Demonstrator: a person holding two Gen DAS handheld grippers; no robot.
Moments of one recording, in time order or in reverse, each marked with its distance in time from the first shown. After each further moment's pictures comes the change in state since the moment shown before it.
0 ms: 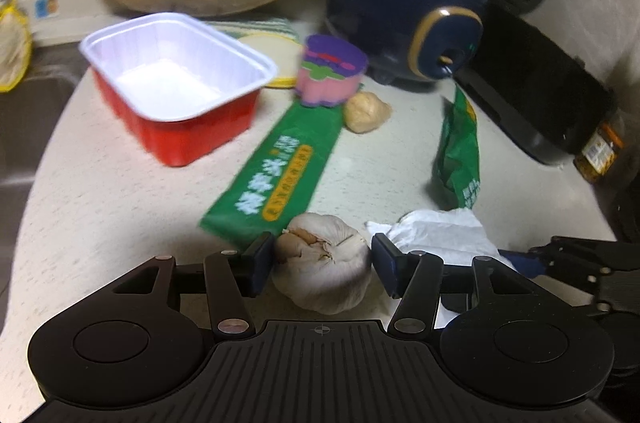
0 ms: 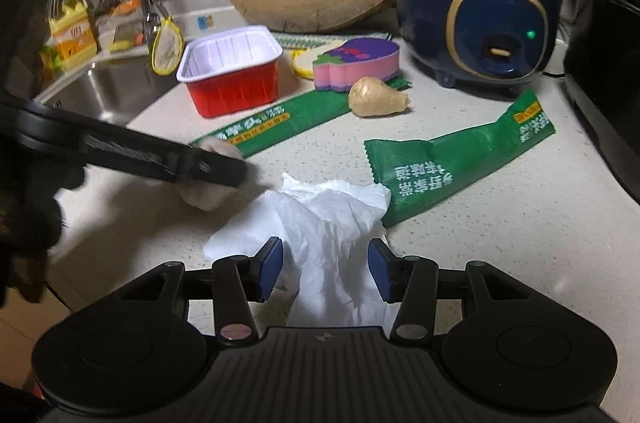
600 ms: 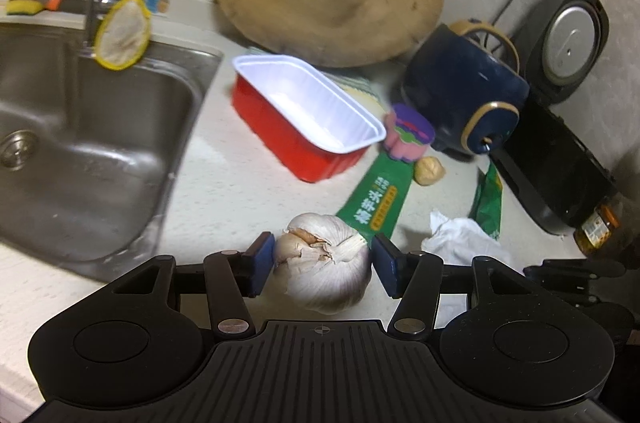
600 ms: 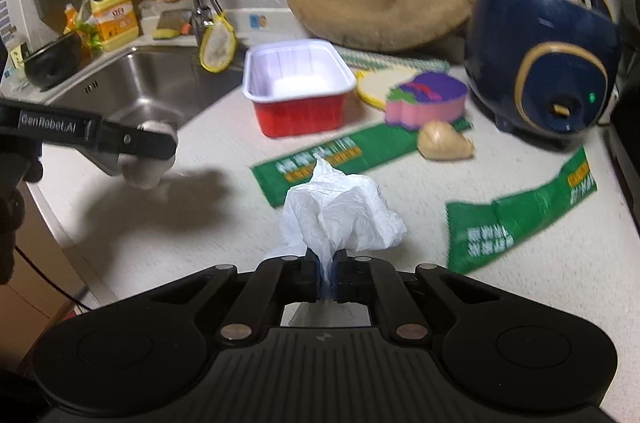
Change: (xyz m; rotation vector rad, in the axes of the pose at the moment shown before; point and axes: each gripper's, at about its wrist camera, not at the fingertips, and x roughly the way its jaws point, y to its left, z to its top) left arm -0.098 0.073 -0.027 -0.187 -0.150 0.040; right arm -0.010 0.047 0.032 -0.109 -0.012 0.077
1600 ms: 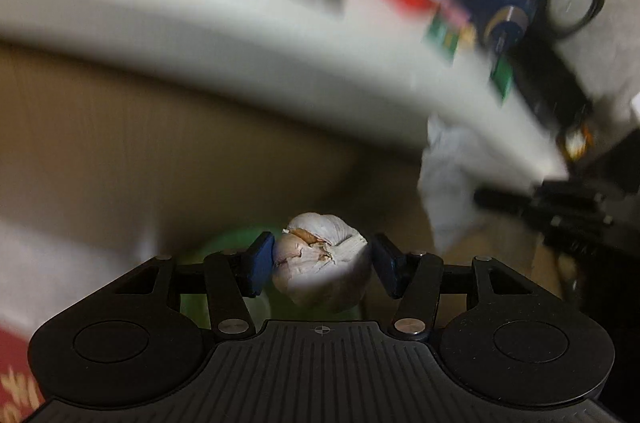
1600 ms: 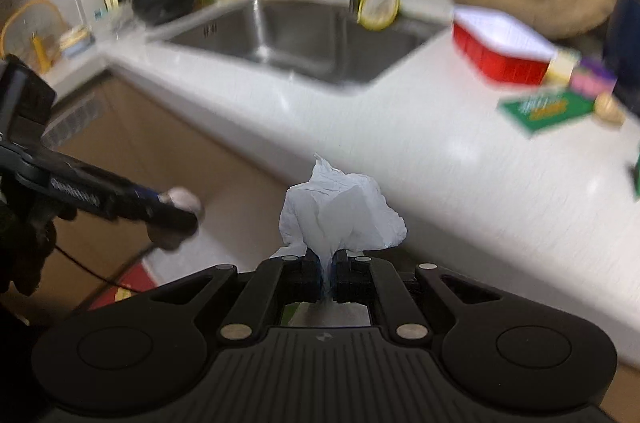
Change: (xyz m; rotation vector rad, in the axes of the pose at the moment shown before) left arm -0.111 0.151 -0.165 -0.130 0.300 -0.096; right arm -0.026 0.198 -0.076 -0.103 0.094 0.172
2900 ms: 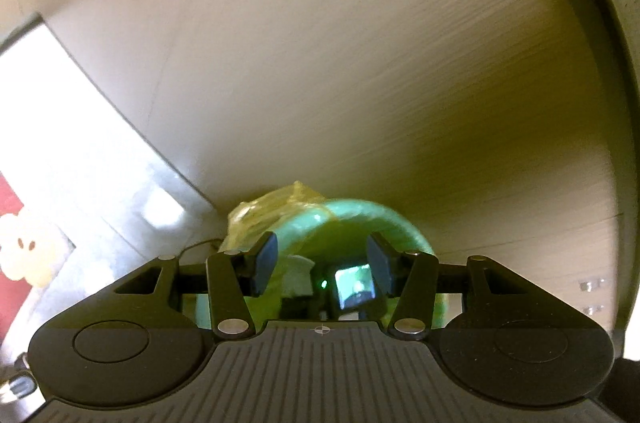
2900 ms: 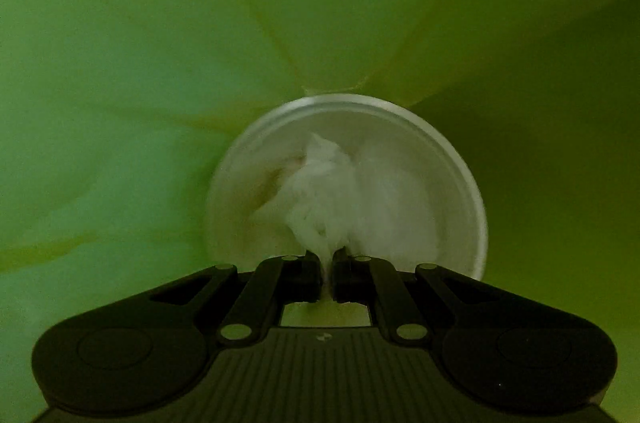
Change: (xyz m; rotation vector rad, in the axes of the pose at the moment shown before) left arm 0.085 0.158 -0.103 -0.516 -0.150 0.149; right arm 0.487 0.028 -0.287 -0.058 0.781 -0.020
